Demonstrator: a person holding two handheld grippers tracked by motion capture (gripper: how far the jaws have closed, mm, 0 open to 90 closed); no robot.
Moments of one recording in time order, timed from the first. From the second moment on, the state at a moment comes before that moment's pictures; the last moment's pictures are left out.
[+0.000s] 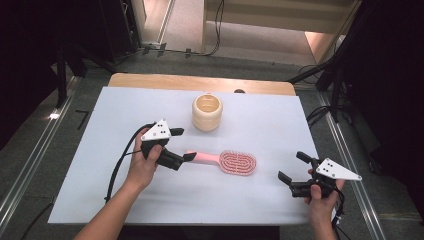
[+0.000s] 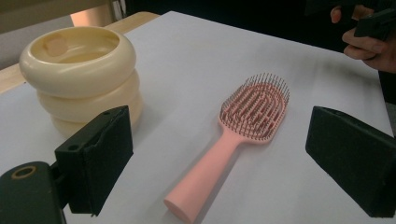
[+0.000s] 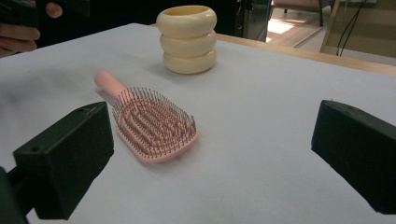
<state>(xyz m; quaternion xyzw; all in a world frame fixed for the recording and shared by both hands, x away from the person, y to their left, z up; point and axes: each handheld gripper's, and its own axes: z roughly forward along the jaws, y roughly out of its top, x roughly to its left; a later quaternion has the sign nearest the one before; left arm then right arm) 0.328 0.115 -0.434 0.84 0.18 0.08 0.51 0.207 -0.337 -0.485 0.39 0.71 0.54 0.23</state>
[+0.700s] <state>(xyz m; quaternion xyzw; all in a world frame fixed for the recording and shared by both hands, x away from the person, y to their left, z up) 0.349 0.080 -0.438 0.87 0.15 0.05 0.47 0.208 -0.335 -0.486 0.39 0.71 0.54 0.22</state>
